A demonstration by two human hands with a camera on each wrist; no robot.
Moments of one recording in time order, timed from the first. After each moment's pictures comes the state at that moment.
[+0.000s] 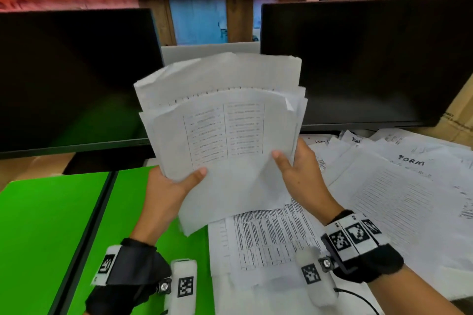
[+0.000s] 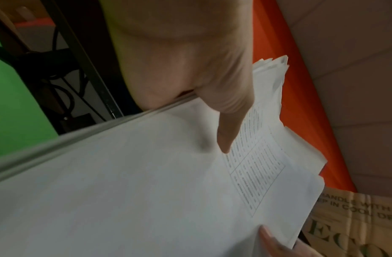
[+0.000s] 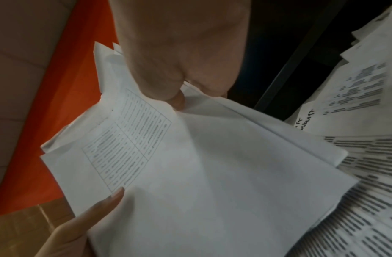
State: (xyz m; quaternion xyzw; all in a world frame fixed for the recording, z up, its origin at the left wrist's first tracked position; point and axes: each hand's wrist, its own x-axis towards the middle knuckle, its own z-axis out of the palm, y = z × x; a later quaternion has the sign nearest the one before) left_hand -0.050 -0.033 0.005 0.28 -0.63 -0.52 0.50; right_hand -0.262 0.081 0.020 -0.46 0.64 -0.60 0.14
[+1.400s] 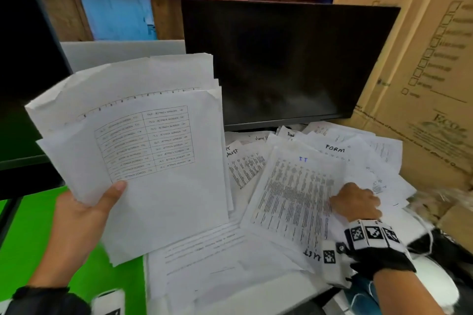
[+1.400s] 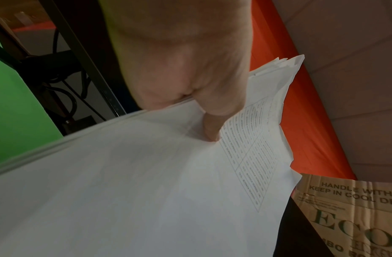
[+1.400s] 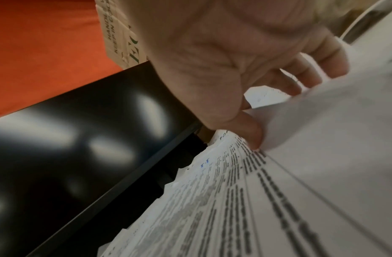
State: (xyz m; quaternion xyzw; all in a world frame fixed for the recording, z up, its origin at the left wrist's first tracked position) left_hand -0.057 -0.037 -0.009 0.31 -0.66 -0.46 0.50; right_hand -0.420 0.215 -0.051 -0.01 0.99 -0.11 0.03
